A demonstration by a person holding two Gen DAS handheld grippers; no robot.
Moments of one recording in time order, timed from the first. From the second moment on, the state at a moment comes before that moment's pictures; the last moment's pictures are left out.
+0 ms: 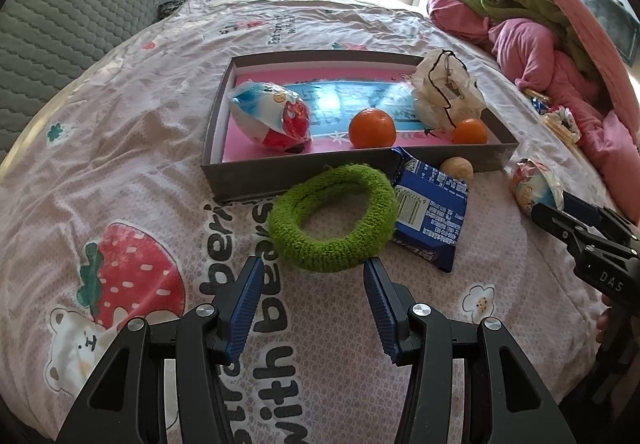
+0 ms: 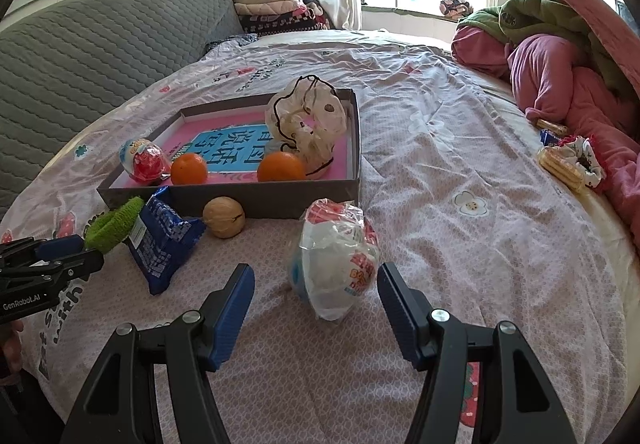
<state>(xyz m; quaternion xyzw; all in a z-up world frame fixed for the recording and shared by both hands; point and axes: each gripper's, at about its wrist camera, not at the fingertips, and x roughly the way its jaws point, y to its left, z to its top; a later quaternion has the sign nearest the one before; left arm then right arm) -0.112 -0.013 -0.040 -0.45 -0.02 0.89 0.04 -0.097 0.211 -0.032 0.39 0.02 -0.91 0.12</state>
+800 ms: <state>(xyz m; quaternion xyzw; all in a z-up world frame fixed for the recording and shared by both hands) -0.127 -0.001 -0.046 -0.45 -0.01 0.89 0.05 -0.107 0.220 -0.045 0.37 0.00 -0.92 0.13</state>
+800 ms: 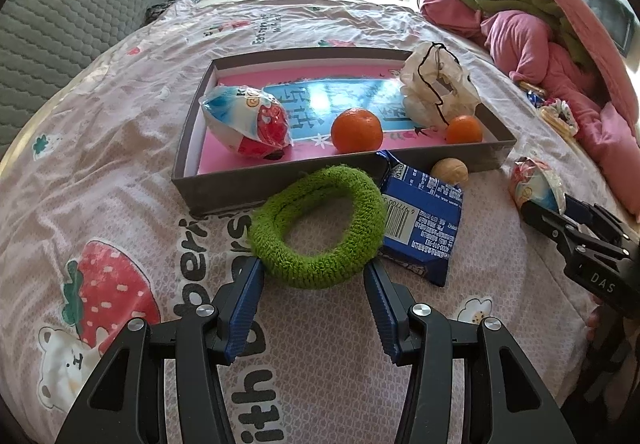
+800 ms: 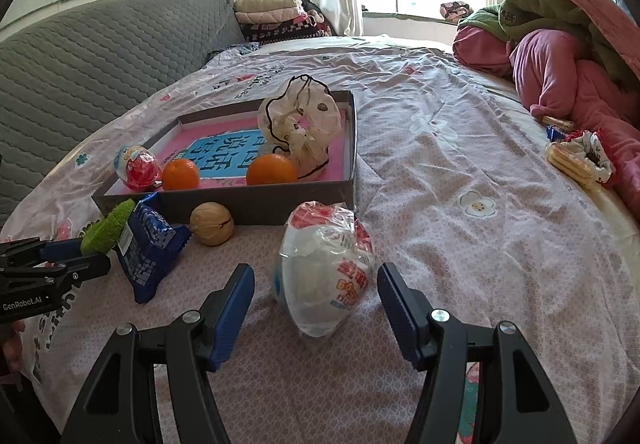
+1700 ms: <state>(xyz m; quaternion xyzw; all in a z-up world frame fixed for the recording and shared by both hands) -0.149 -0.015 -0.041 -0.43 -0.03 0.90 0.04 -0.112 0.221 -0.052 0.36 -0.03 -0.91 0.18</state>
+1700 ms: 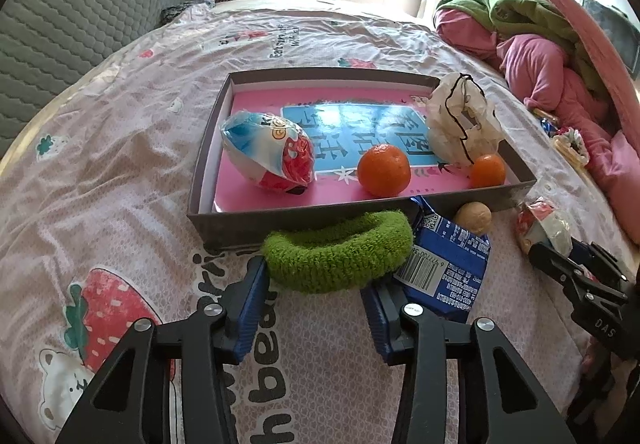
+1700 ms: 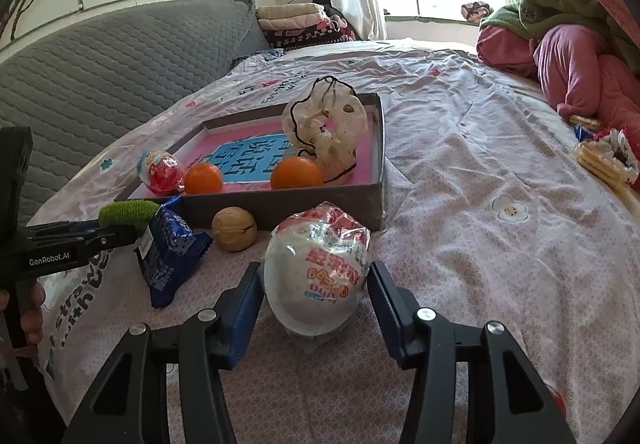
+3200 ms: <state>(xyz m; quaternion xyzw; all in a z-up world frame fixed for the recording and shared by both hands) -0.167 -0.021 -0.031 -0.39 -0.08 0.92 0.07 -0.119 0.229 -0.058 0.37 -0.06 -0.91 0.19</state>
